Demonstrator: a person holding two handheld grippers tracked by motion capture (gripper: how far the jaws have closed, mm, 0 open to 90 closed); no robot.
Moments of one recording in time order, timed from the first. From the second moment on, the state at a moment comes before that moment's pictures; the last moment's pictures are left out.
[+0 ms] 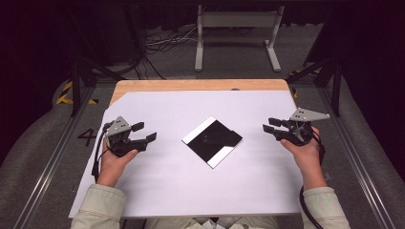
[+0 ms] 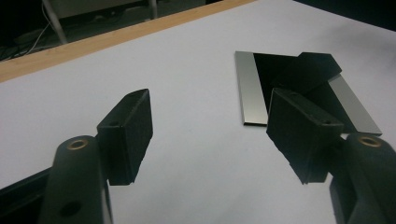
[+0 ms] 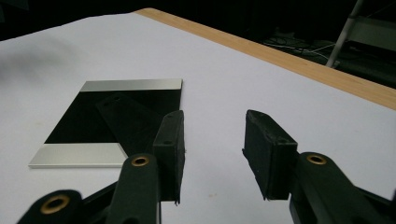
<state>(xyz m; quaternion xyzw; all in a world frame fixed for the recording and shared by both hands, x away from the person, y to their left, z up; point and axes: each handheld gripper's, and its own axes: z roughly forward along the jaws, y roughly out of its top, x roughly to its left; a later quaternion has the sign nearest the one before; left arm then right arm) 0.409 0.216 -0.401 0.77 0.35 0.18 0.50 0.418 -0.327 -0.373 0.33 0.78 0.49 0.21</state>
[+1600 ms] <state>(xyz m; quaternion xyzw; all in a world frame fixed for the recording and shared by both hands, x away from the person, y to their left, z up) 0.409 0.208 -0.400 0.79 0.36 0.17 0.48 0.438 -0.286 -0.373 0.33 0.82 0.44 0.16</state>
